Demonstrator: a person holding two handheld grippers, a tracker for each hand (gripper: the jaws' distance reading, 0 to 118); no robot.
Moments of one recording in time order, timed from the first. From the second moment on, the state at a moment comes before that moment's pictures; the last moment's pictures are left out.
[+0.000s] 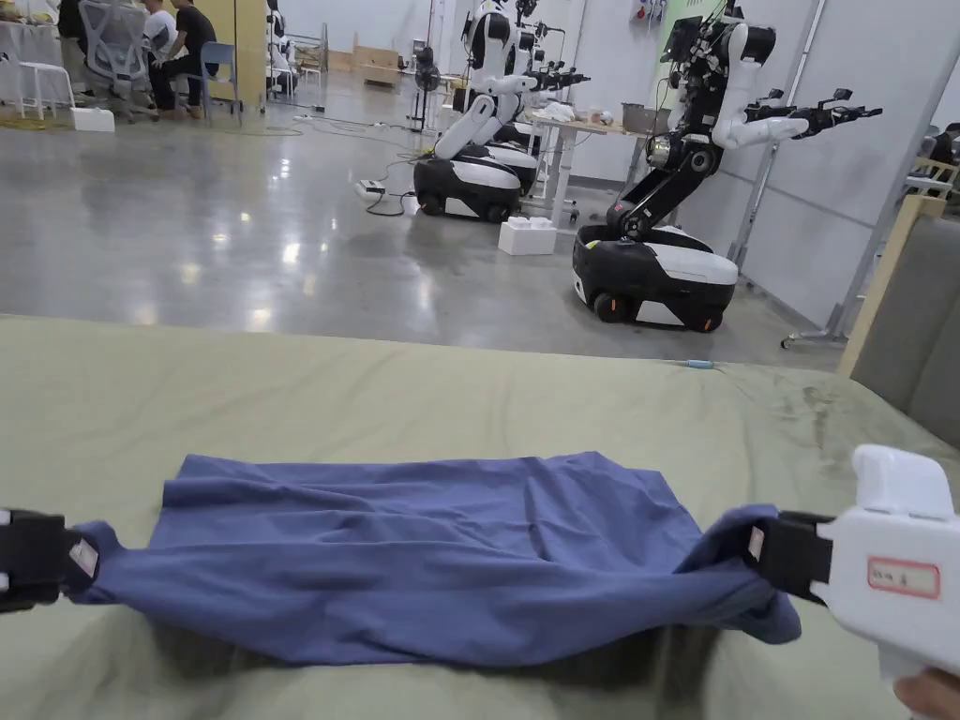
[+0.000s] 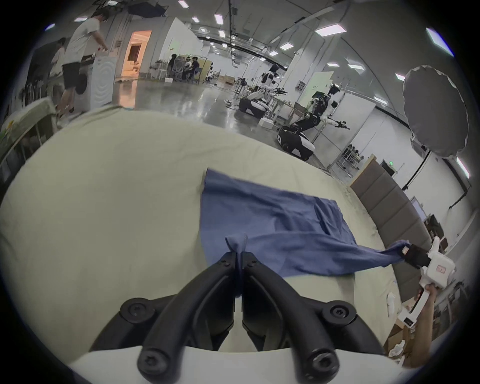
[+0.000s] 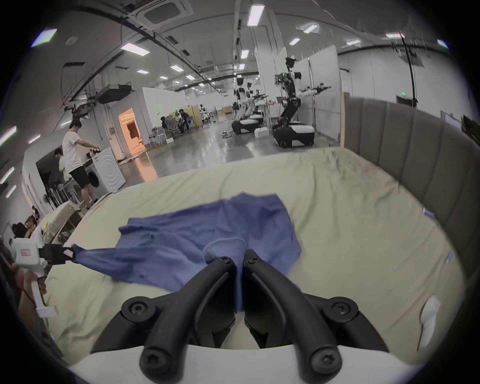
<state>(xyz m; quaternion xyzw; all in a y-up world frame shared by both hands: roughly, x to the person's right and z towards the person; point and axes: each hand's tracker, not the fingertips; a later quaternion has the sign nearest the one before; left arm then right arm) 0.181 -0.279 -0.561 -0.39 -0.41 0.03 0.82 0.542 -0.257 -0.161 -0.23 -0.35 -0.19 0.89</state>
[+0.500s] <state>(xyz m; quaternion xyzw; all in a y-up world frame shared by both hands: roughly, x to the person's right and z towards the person) 0.047 -0.310 -0.454 -0.40 -0.38 0.03 0.83 0.439 -0.319 -0.025 -0.31 -0.41 -0.20 0.83</state>
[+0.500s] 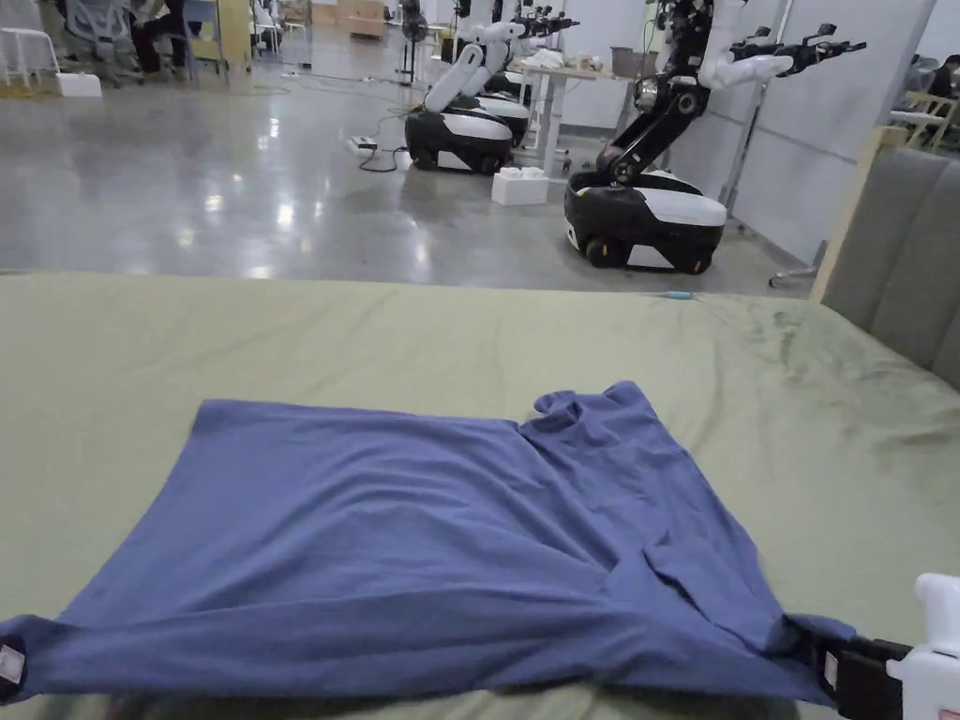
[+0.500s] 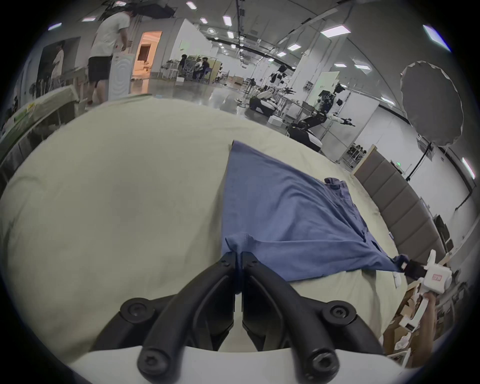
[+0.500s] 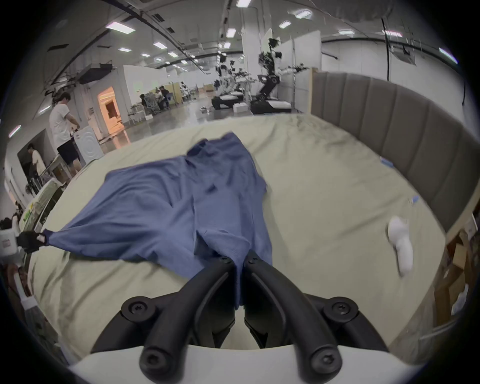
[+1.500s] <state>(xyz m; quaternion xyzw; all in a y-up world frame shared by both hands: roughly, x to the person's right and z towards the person) -0.064 -0.354 -0.371 -0.51 -0.34 0.09 0.79 0.363 -0.355 0.056 -0.46 -0.45 -0.14 0.75</state>
